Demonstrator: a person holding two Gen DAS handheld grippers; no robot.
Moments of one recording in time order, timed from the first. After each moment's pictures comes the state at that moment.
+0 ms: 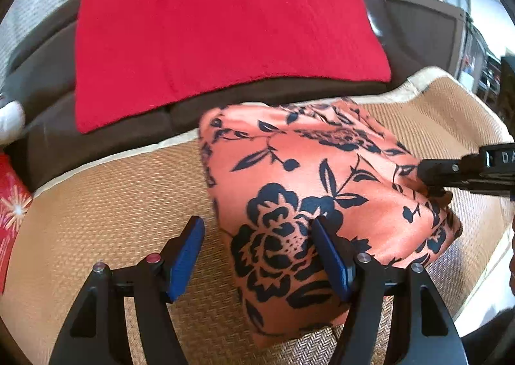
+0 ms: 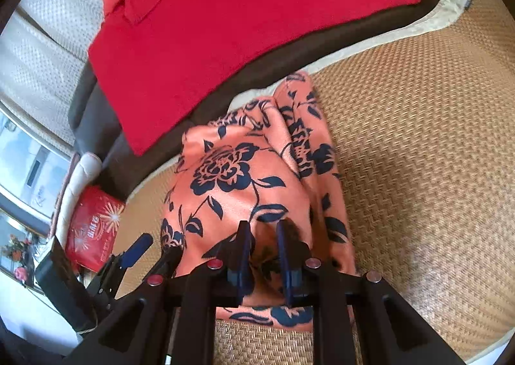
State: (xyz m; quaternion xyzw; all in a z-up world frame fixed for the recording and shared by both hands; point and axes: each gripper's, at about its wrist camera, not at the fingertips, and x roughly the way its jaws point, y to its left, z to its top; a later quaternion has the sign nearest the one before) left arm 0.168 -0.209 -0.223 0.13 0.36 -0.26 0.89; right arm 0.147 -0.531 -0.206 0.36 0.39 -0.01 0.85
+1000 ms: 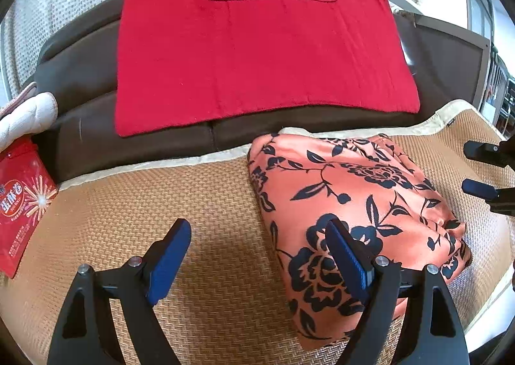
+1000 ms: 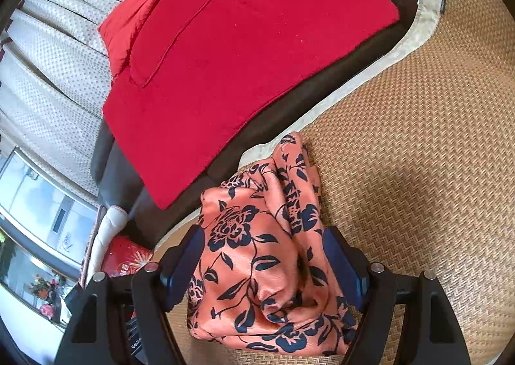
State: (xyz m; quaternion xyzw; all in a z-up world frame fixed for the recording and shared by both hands) left arm 0.188 -0.181 -0.196 0.10 0.33 -0.20 0.91; right arm 0.122 -0.575 -0.186 0.43 0.30 -0.01 0.85
